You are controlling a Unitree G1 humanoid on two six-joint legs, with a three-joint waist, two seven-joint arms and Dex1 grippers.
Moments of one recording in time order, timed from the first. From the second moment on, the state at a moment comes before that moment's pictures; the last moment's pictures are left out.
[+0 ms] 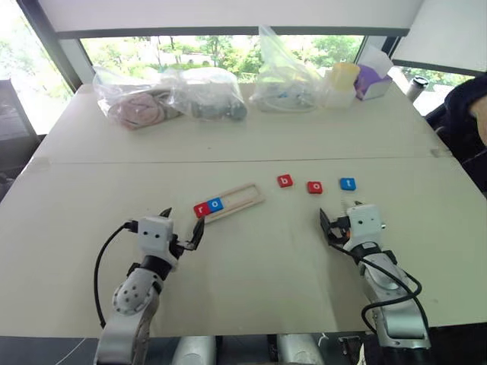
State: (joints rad) left arm 0.24 0.19 0.03 -0.46 -0.19 0.23 -0.26; right arm 0.07 -0.26 -0.09 -0.27 -0.02 0.23 0.18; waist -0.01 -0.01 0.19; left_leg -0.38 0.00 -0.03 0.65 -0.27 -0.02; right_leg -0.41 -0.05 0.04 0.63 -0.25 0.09
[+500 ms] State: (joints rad) left arm 0.24 0.22 0.03 -0.50 -0.23 0.26 -0.28; right arm 0.07 -0.26 -0.08 -0.28 -0.01 0.24 0.21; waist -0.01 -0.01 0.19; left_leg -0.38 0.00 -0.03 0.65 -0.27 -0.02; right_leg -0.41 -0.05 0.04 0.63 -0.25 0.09
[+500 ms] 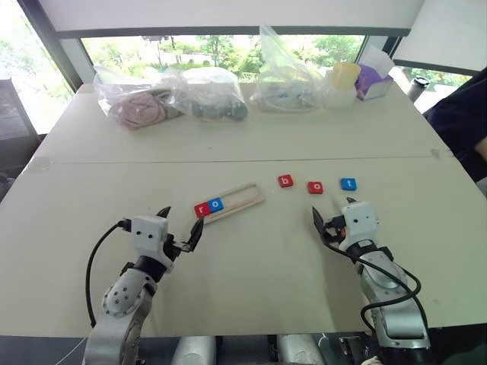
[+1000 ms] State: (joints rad) left arm 0.22 0.28 0.04 -0.50 -0.28 0.31 -0.34; right arm 0.01 -0.35 -0.08 -0.31 0.07 0.28 0.36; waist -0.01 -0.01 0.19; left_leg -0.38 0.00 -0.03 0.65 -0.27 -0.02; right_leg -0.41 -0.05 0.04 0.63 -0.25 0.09
